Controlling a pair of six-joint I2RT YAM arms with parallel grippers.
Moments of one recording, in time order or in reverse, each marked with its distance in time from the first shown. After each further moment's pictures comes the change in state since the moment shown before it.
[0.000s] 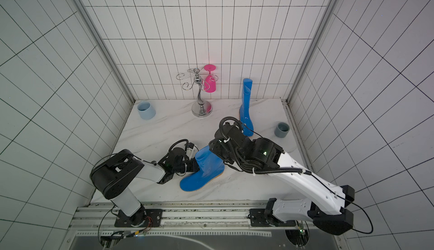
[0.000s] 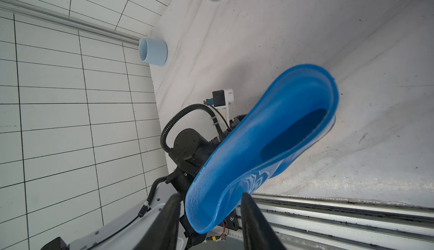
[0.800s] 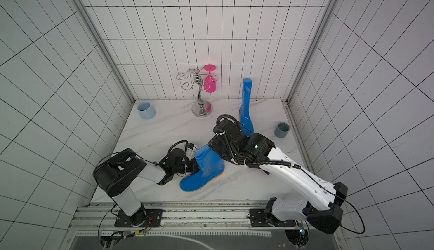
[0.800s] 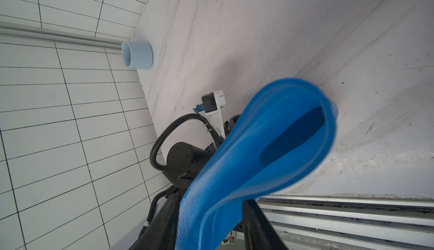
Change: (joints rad) left arm 0.000 0.031 -0.021 0.085 0.011 -0.009; right arm -0.114 0.064 -0.041 0.044 -0.106 0.036
